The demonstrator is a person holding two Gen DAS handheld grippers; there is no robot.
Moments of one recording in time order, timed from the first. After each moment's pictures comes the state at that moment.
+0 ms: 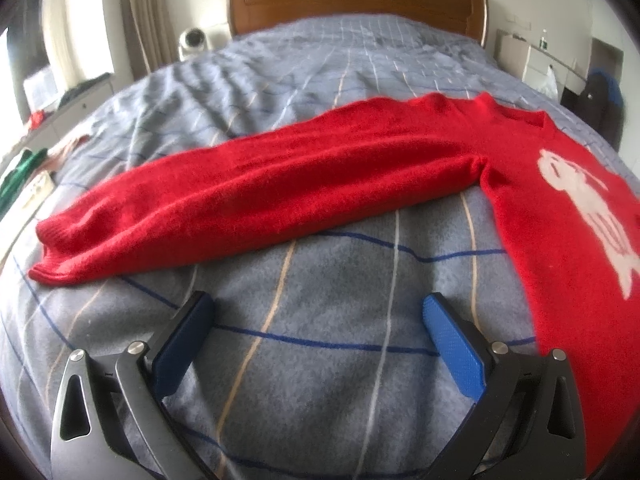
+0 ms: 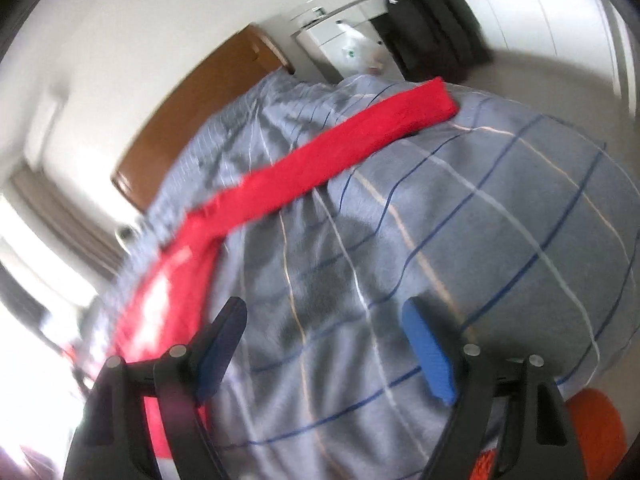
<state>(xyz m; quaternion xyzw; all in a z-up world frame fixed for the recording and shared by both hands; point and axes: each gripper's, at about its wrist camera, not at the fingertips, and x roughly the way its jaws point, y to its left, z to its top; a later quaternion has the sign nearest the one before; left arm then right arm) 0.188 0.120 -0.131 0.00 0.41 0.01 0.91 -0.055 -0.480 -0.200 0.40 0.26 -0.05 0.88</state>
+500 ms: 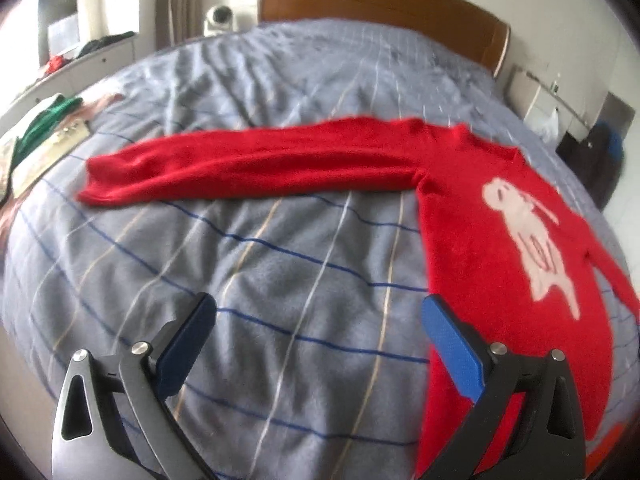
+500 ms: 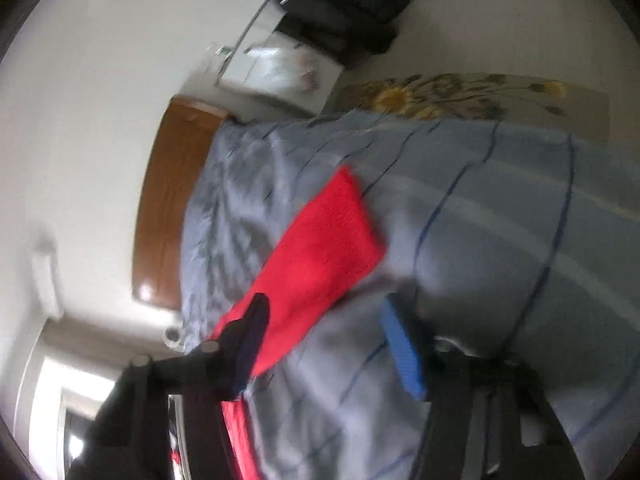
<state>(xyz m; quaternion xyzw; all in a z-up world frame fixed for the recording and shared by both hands) 0.115 0.111 -0.089 -0.09 0.40 0.03 0.91 0.020 -0.631 -0.225 0.59 0.21 -0.09 0.77</state>
